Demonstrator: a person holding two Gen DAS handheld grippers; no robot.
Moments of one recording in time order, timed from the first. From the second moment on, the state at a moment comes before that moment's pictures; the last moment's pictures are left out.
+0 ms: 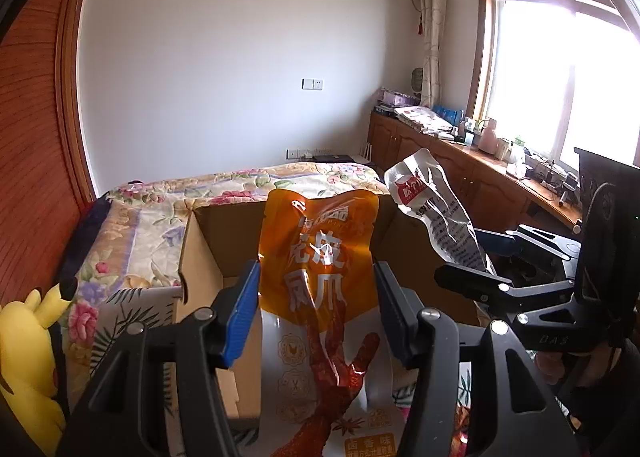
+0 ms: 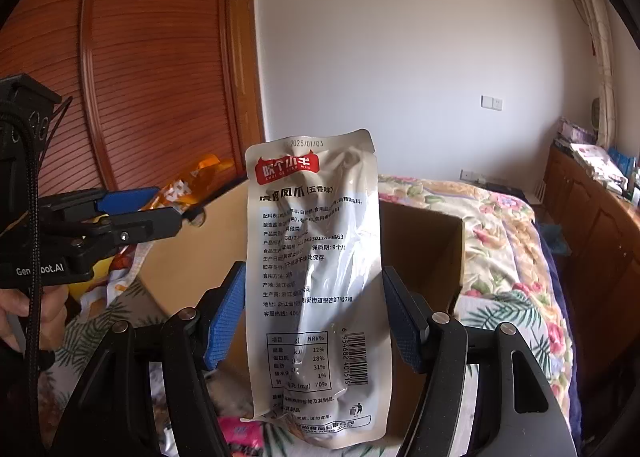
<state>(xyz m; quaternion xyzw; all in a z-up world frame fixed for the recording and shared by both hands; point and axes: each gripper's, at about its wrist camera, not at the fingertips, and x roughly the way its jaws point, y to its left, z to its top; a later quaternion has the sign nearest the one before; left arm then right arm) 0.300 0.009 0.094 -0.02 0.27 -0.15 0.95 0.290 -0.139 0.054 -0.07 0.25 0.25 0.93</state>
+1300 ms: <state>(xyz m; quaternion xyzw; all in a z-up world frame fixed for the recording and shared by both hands) 0.325 -0.008 0.062 0.00 0.30 -0.11 0.95 0.298 -0.121 0.033 -0.10 0.29 0.20 0.93</state>
